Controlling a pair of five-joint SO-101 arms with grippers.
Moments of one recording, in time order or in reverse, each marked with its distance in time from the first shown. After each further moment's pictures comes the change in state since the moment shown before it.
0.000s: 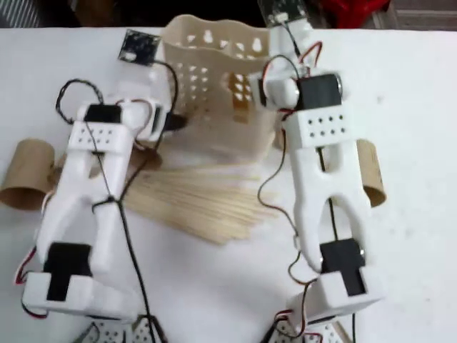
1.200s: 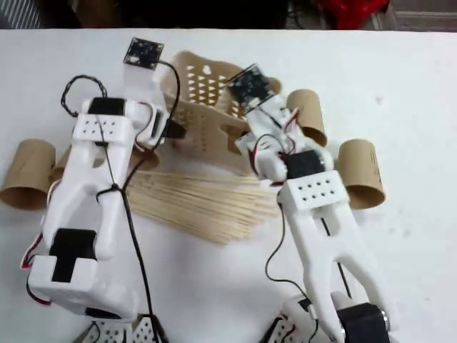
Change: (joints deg) left arm -0.5 5.5 -5.8 9.1 -0.9; right arm -2.5 -24.4 52.1 -31.6 11.7
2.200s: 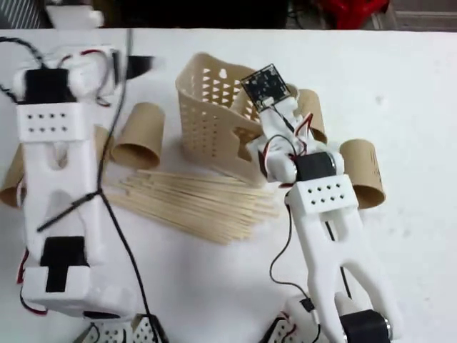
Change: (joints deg) left arm -5.0 -3.1 -32.4 14.8 8.1; right arm 2.0 -1.8 2.8 2.7 -1.4
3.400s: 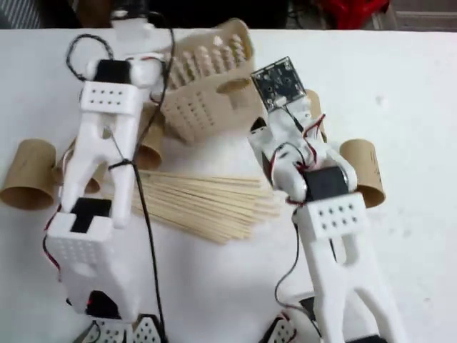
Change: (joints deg) left arm 6.8 21.2 -2.5 -9.0 10.9; right arm 0.2 -11.6 -1.8 0.0 -3.6
